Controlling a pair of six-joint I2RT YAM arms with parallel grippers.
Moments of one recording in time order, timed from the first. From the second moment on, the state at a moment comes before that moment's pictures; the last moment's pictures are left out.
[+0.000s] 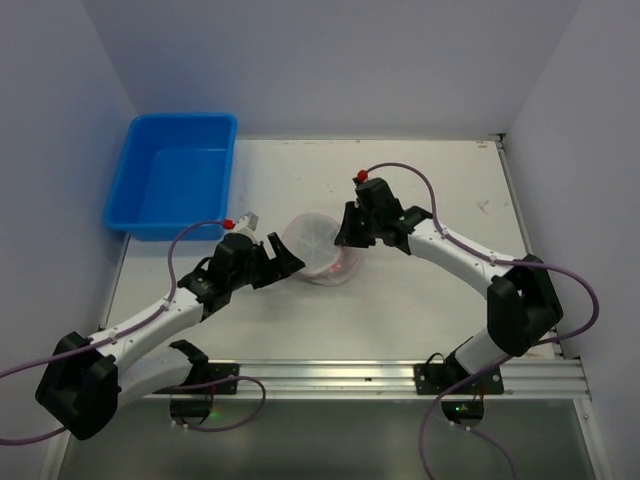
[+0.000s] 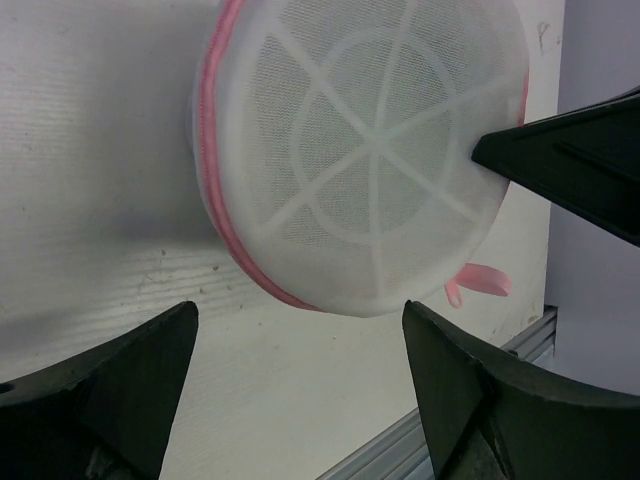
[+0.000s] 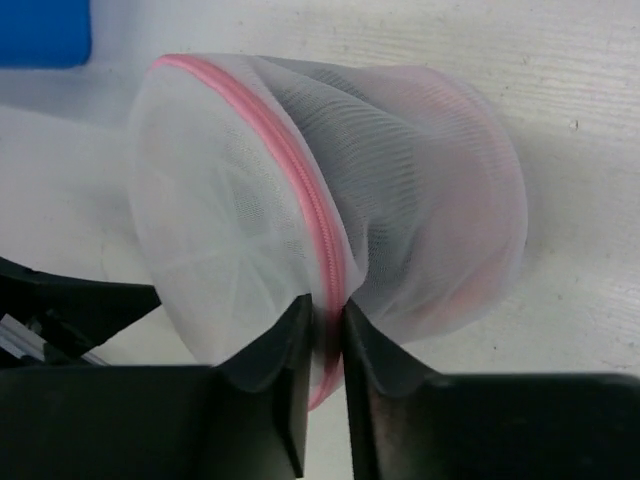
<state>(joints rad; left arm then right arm) -0.58 1.04 0.51 -0.06 0.10 -0.90 0.63 1.56 1.16 -0.41 -0.09 0.65</state>
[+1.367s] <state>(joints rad) -0.76 1.18 0.49 0.25 -0.09 -1.04 0.58 1.30 0.71 -0.06 -0.20 0.91</state>
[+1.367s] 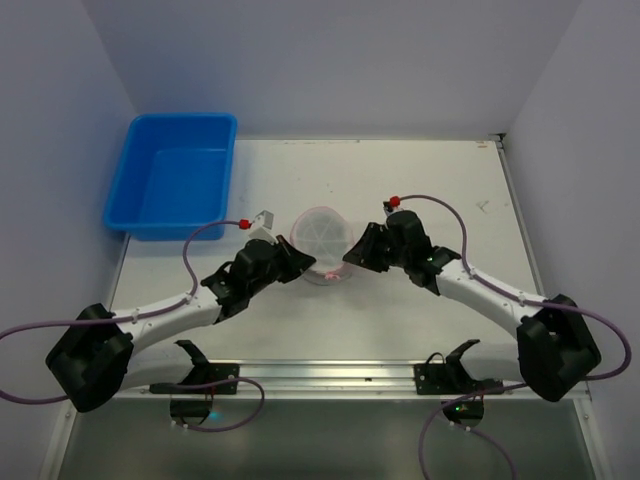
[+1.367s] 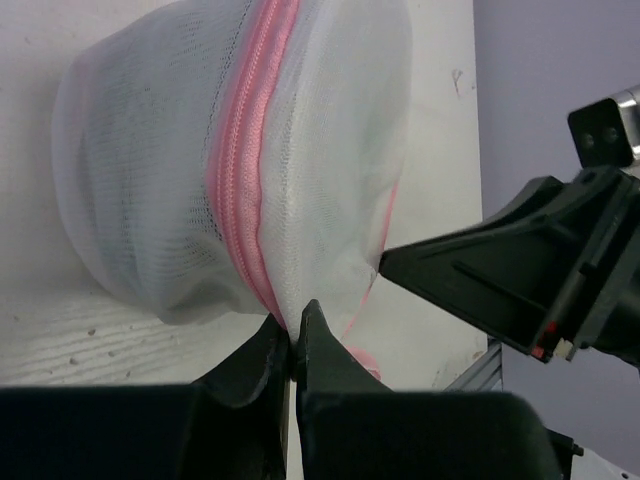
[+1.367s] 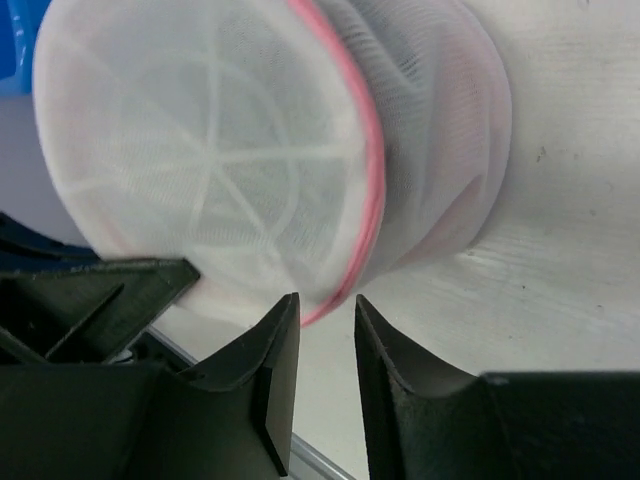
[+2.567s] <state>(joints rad) -0.78 1.23 0.65 0.09 -0.16 -0.98 1.01 1.41 0.99 -0.36 0.26 0.42</state>
